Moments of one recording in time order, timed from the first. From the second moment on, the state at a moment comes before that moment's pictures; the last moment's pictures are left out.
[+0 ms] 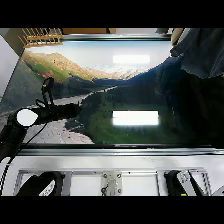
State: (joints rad) left arm -0.18 -0.86 0.79 1.02 -0.89 -1.57; right arm -1.10 -0.93 0.70 -1.16 0.95 1.60
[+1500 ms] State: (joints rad) left arm -0.18 -0.86 0.79 1.02 -0.89 -1.57; right arm -0.15 -0.73 0.84 -1.01 0.98 1.26
